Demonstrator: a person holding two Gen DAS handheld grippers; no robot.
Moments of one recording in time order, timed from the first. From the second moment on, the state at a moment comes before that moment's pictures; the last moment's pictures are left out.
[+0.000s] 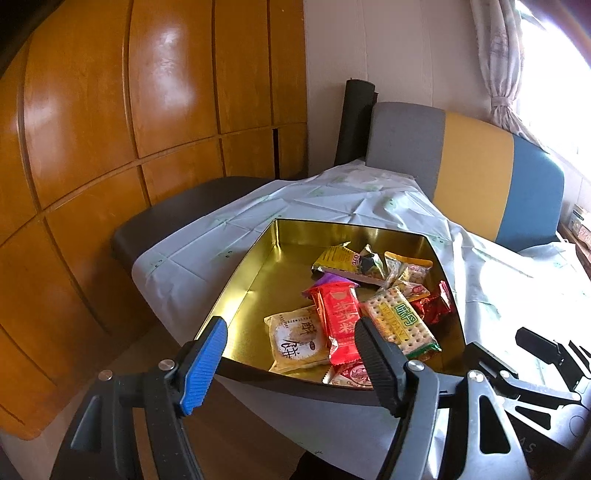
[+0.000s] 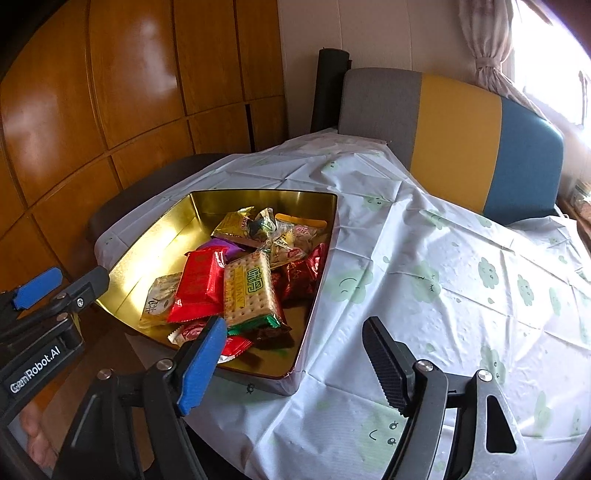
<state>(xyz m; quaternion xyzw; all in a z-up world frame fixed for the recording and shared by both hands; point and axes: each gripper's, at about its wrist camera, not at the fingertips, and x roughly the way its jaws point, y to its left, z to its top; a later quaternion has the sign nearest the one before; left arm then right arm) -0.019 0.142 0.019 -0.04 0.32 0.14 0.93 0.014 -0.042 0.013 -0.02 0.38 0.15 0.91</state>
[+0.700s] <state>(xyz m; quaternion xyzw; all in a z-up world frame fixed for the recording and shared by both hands) -0.020 0.146 0.018 -0.04 0.32 0.15 0.93 0.013 -0.037 0.014 -0.03 0.38 0.15 0.91</state>
